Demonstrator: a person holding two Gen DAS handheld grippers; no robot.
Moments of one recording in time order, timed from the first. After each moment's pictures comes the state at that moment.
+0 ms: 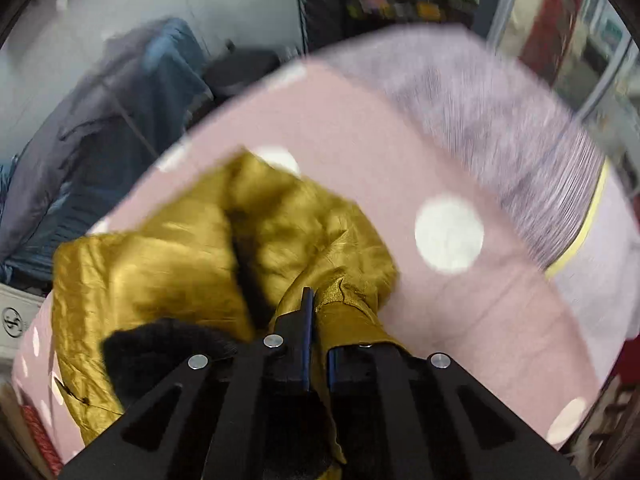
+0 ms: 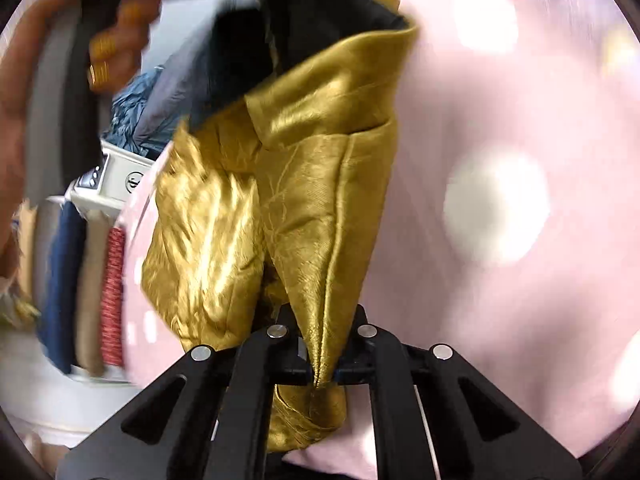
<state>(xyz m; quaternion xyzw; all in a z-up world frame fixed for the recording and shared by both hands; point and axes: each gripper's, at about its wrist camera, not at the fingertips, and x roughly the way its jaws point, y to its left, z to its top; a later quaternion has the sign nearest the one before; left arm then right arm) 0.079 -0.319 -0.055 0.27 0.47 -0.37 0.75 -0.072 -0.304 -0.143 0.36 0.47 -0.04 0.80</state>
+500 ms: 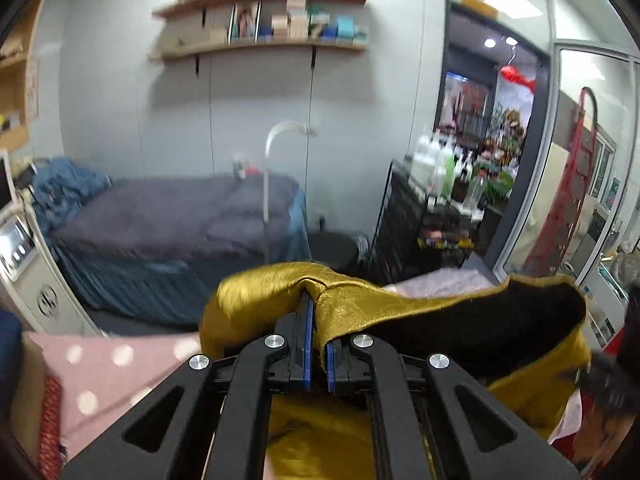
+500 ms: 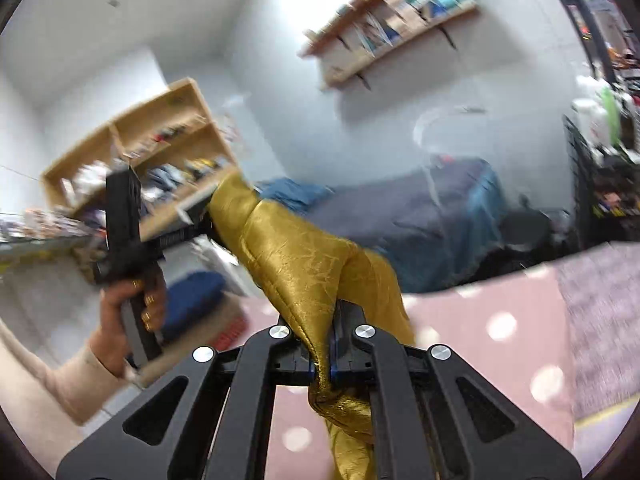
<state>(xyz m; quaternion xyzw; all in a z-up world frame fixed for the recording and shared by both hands) 0.062 -0.066 0.254 0.07 0.25 -0.34 0.91 -0.054 -0.324 0.175 0.23 0.16 0.16 0.95</state>
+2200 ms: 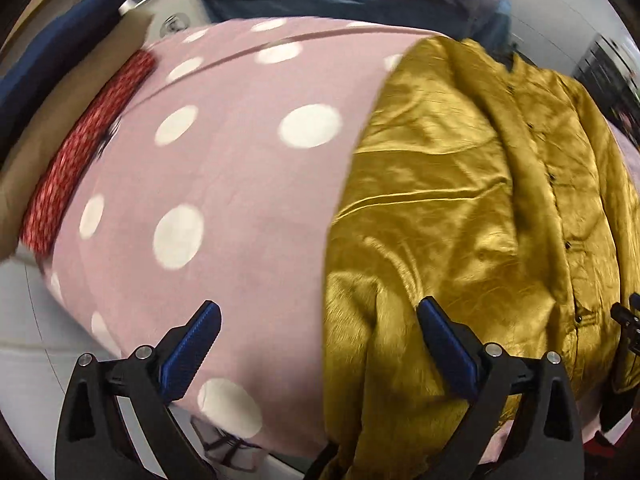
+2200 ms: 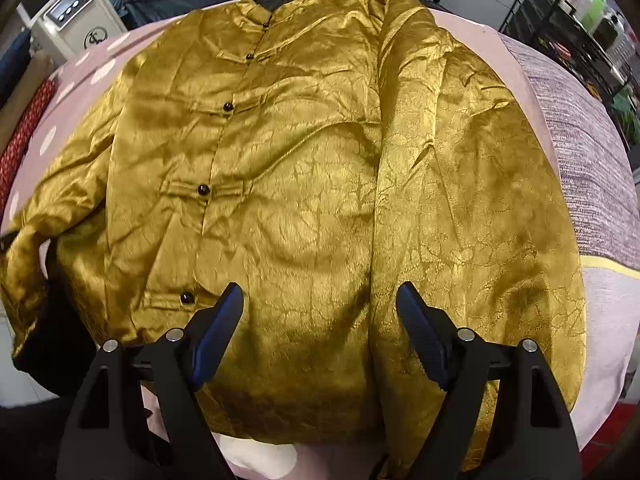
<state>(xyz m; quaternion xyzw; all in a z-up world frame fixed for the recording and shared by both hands) -0.006 0.098 -0.075 0.05 0.59 0.00 0.80 0.008 -0.286 -0.138 0.07 0.60 -0.05 0.79</state>
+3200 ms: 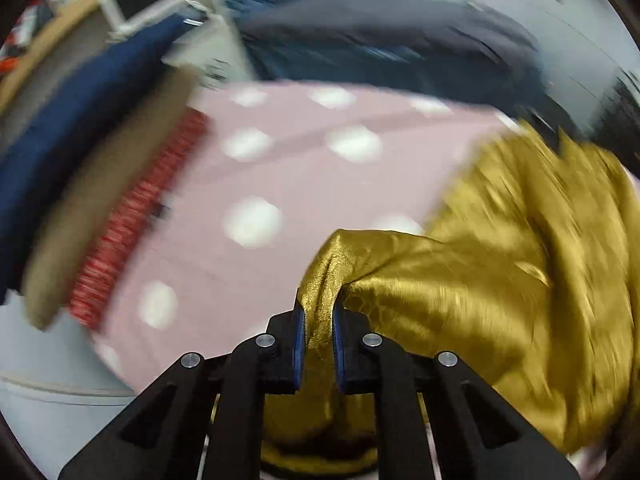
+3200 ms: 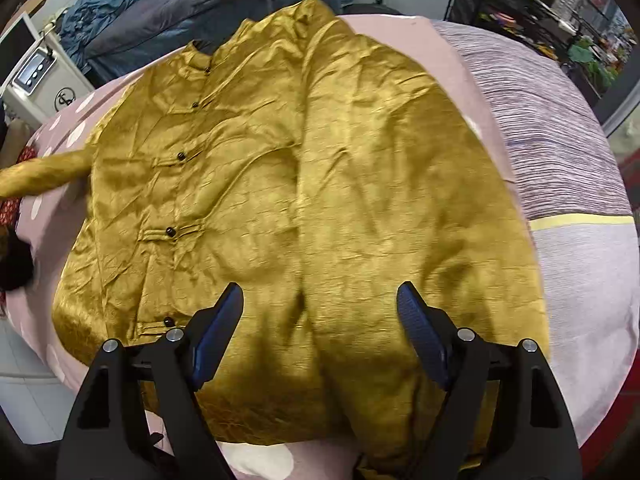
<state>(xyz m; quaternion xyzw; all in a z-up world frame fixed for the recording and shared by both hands) 0.093 0.179 0.002 0.08 0.51 0.08 0.85 -0.017 -0.331 -0.114 0.13 0.56 -0.12 0.81</state>
